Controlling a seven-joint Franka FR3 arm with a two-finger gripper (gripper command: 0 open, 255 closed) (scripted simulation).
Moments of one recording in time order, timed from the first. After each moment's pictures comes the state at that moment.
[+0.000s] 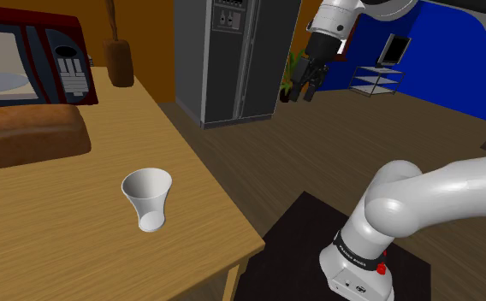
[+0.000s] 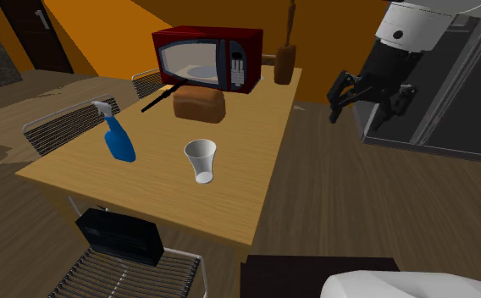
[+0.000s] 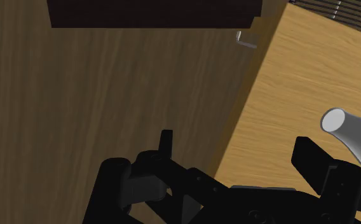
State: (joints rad) arm -0.02 -0.82 -0.06 -2.30 0.12 1.54 0.00
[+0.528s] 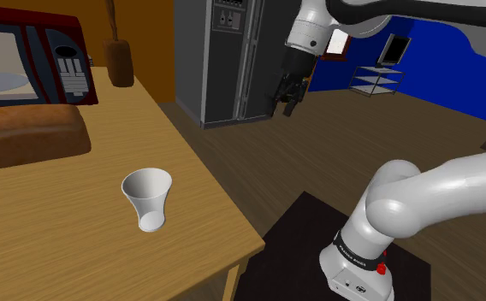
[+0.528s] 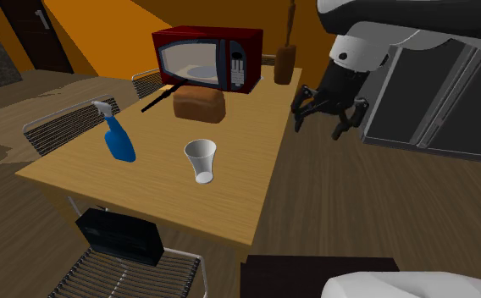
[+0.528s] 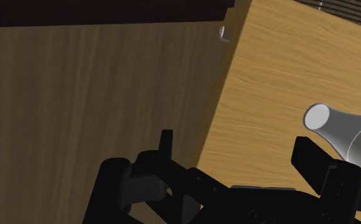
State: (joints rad) arm 0.02 -0.77 0.04 -2.38 0.22 1.66 0.12
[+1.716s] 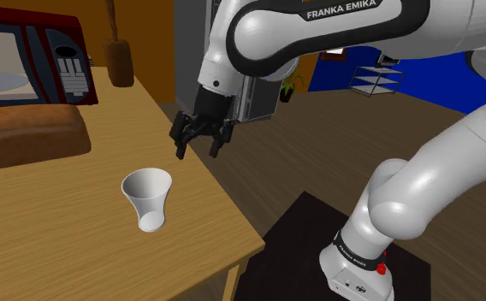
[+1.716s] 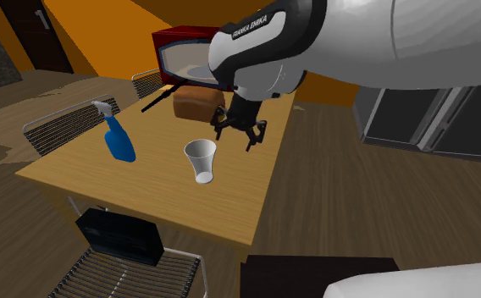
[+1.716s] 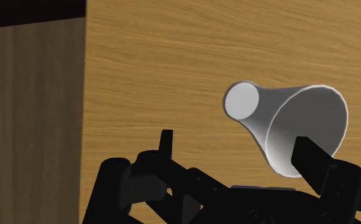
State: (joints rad) arm 0.10 -0.35 0.36 -2.29 0.42 2.08 0.46
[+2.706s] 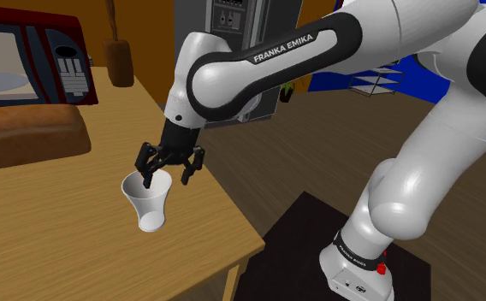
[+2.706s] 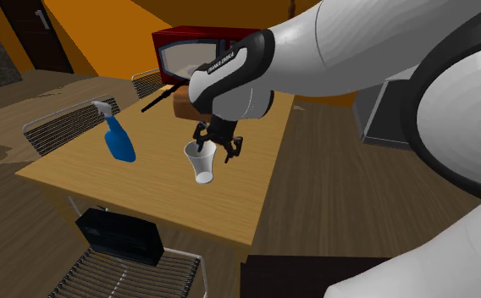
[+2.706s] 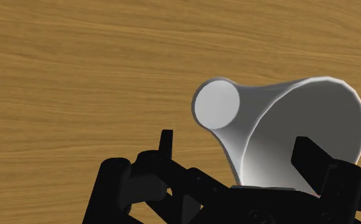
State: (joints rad) arm 0.12 -0.10 0.46 -2.24 0.40 2.31 0.56
